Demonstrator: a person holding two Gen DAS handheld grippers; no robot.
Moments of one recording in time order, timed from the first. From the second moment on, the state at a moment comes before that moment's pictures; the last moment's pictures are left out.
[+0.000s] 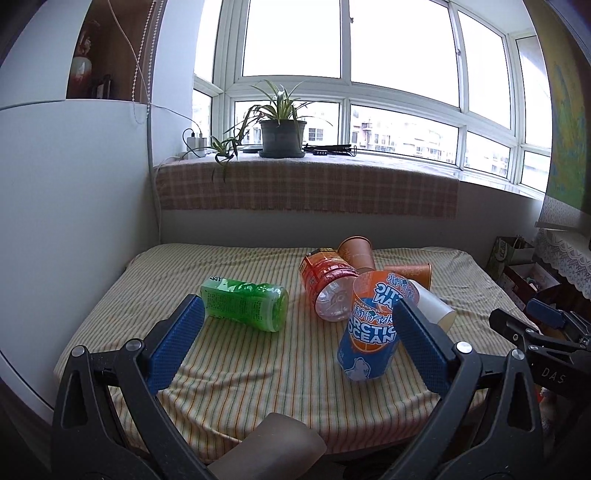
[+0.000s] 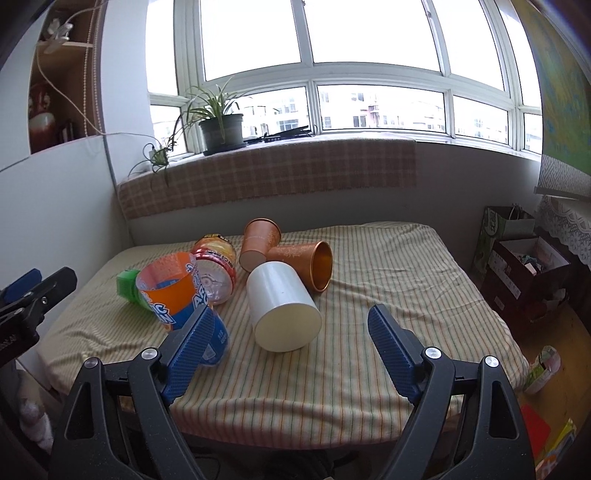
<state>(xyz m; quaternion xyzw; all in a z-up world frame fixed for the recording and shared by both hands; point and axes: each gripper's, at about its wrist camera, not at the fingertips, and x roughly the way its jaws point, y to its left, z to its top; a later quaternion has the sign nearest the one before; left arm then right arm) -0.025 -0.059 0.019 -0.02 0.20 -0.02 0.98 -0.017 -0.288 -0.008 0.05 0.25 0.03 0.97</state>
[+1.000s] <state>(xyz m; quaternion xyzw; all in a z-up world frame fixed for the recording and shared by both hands) -0.024 -0.060 0.015 -0.01 0.21 -0.02 0.98 -0.012 -0.284 -0.015 0.05 0.27 0.04 0.96</state>
